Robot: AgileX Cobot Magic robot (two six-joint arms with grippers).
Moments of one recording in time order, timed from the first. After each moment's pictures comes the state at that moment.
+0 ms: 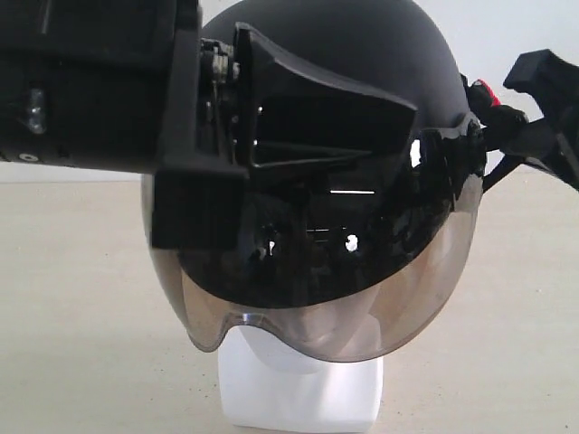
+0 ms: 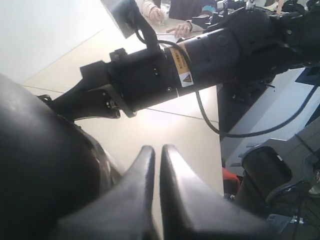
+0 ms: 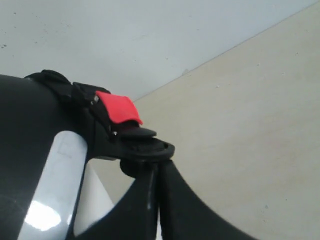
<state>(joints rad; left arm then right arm) -0.59 1.27 -1.02 1.73 -0.68 -1.71 0.37 0.96 -0.71 -0.47 0.24 1.19</state>
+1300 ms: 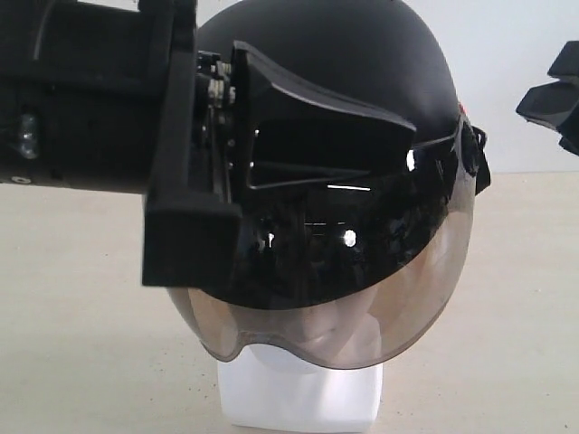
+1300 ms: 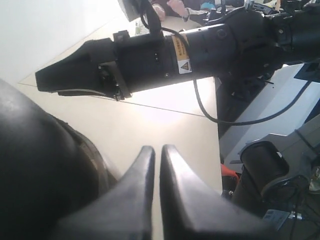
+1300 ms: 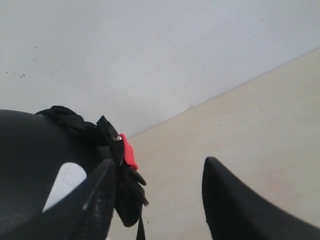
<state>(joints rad) -0.60 1.26 -0.99 1.72 -0.66 -1.69 0.31 0.91 -0.64 -0.50 0.07 1.15</state>
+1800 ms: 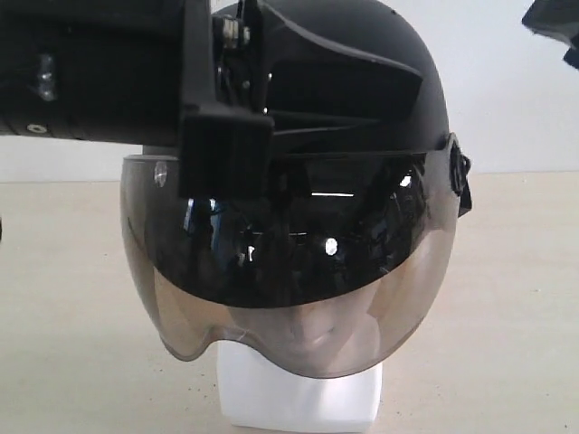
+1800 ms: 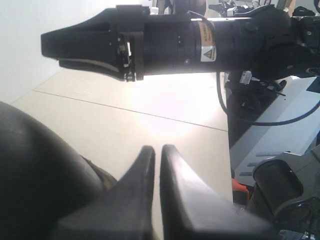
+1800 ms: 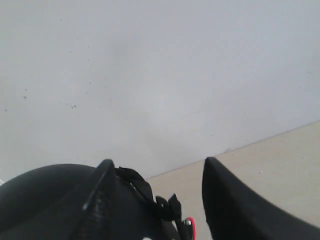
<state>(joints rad) -0.60 1.25 -1.06 1.74 -0.63 -1.74 0.31 0.91 -0.75 -0.50 0.01 1.11</state>
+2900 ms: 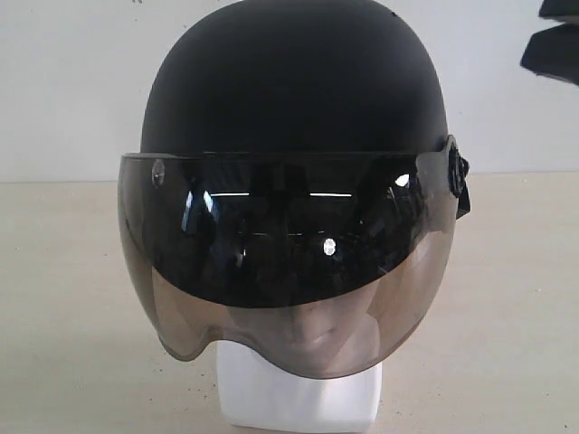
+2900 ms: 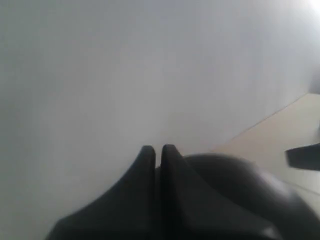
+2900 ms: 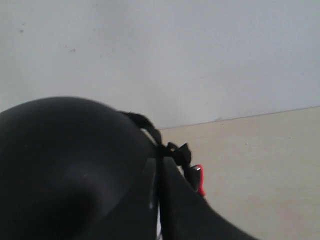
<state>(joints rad) -0.22 0.99 -1.03 1.75 -0.41 -1.75 0.49 0.86 -0.80 -0.36 0.26 0.79</state>
